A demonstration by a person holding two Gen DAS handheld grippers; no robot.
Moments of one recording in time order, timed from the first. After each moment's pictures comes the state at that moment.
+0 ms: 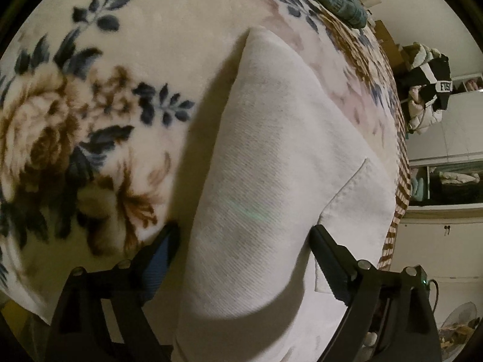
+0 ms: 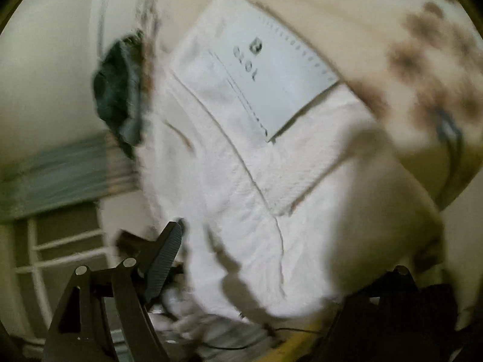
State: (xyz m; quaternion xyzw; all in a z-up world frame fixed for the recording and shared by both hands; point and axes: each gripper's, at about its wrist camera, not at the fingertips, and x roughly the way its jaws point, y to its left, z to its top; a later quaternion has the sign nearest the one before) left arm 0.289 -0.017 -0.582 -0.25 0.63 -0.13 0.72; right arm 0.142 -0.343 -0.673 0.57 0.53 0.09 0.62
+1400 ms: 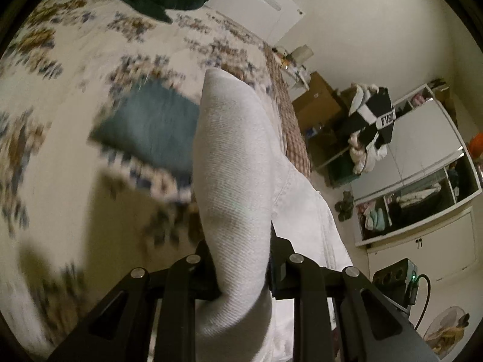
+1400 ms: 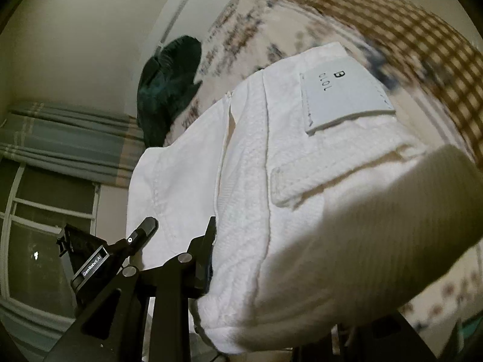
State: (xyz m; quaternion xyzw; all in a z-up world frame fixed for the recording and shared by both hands) left arm 0.470 -0.008 -0.344 -0.27 0.49 -0.20 0.81; right arm 0.350 -0.316 -0.399 0.45 0.44 0.11 0.77
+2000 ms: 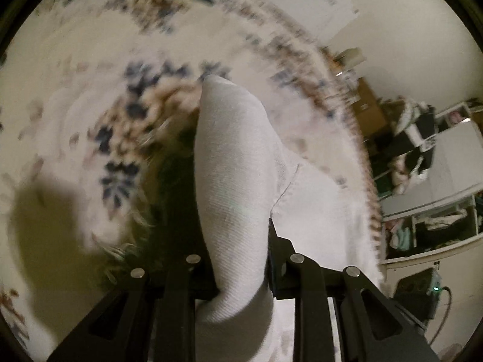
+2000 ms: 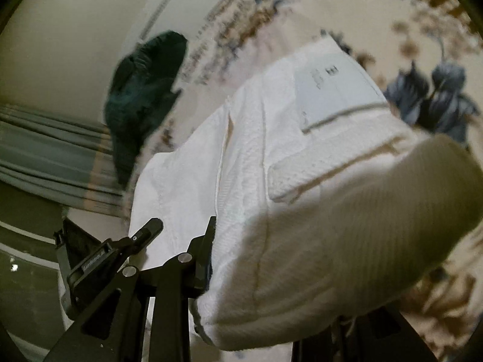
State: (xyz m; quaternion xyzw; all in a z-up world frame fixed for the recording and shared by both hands) left arm 0.727 0.069 -0.513 -0.26 0.54 -0.15 0.78; right arm 0.644 -0.234 -0.537 0.42 0.47 0.07 0.77
